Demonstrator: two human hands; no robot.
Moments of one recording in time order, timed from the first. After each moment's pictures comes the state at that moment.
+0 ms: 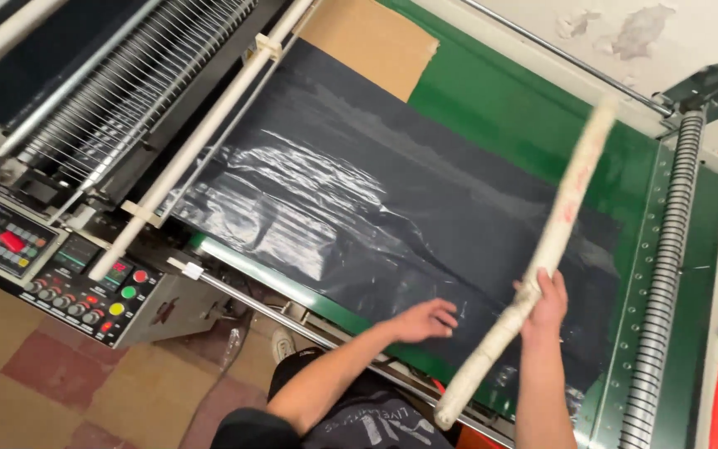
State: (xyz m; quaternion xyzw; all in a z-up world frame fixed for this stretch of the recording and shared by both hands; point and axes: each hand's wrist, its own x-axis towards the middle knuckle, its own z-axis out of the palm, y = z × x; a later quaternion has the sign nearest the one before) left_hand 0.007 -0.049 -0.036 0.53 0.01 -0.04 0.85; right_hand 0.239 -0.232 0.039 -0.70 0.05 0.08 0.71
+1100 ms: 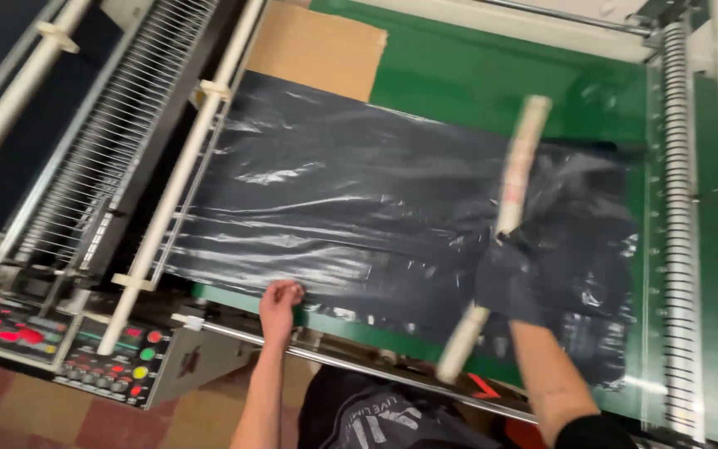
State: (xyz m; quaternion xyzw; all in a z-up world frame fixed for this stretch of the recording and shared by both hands) left_hand -0.156 0.161 -0.044 0.46 0.48 0.28 0.69; right_hand 0.241 -0.192 -0.105 -0.71 0.10 0.11 0.69
